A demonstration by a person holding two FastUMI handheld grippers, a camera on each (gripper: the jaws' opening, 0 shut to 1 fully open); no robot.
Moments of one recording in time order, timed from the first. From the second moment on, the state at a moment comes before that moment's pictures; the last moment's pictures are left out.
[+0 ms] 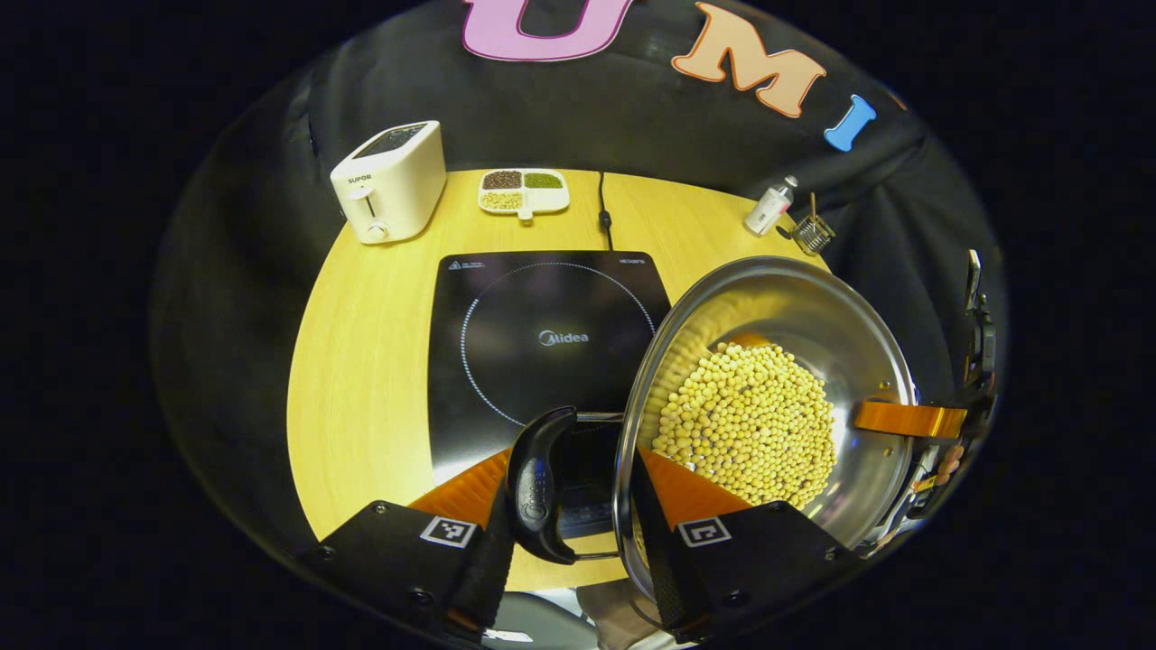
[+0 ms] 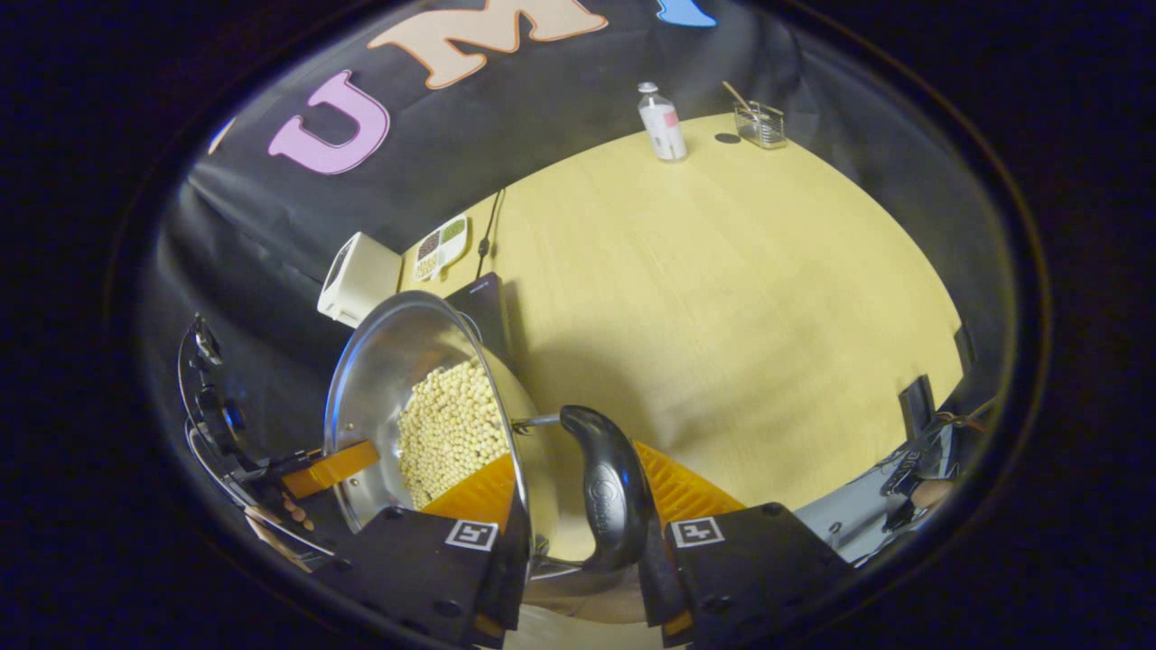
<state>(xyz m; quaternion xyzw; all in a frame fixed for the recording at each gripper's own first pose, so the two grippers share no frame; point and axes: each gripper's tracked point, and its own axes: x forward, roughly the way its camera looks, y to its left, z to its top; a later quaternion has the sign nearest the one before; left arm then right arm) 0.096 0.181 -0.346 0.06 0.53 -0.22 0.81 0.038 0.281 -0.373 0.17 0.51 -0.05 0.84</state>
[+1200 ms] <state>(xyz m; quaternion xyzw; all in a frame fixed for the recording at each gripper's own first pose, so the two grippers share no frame) 0.201 0.265 -0.404 0.06 0.52 -0.17 0.84 0.149 0.378 -0.452 0.19 0.50 -0.03 0.84</state>
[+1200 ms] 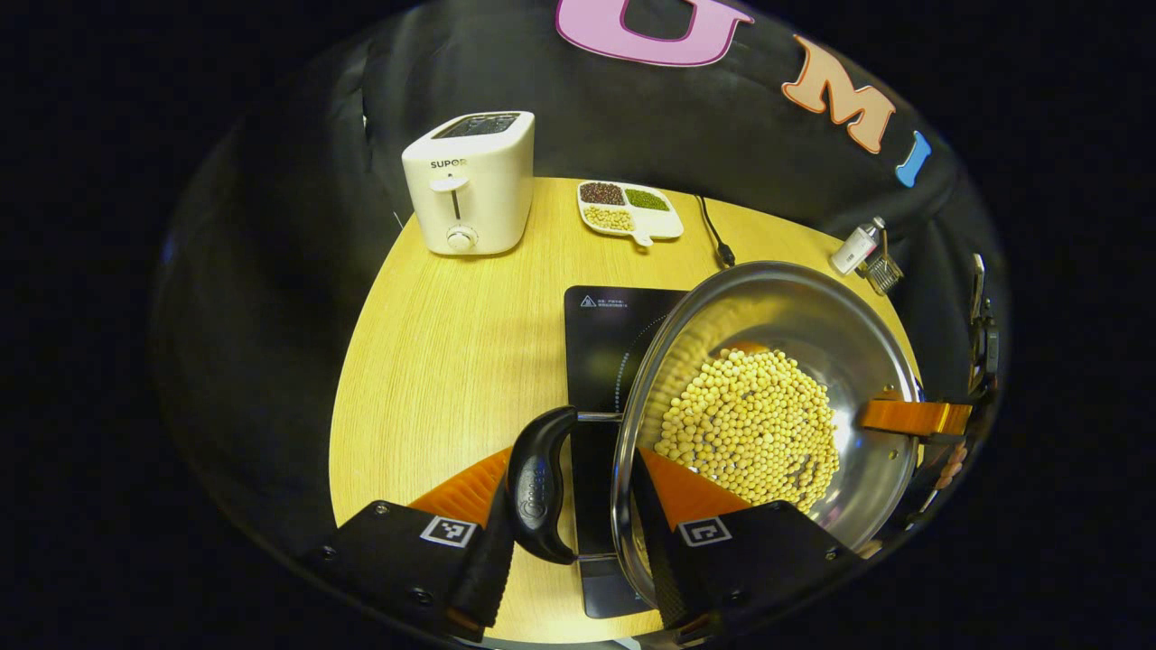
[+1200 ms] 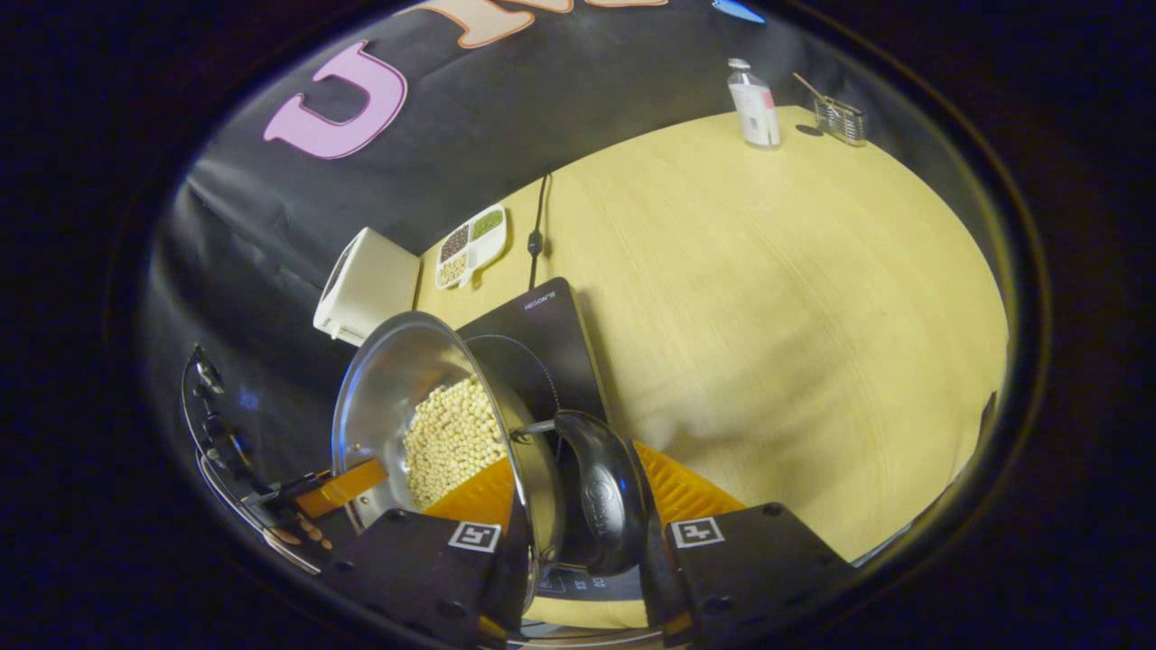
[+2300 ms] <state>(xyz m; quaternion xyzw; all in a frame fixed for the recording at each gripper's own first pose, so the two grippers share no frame) 0.217 0.271 -0.416 0.08 0.51 -0.14 0.84 0.169 0.383 -0.483 0.22 0.53 0.00 0.82</state>
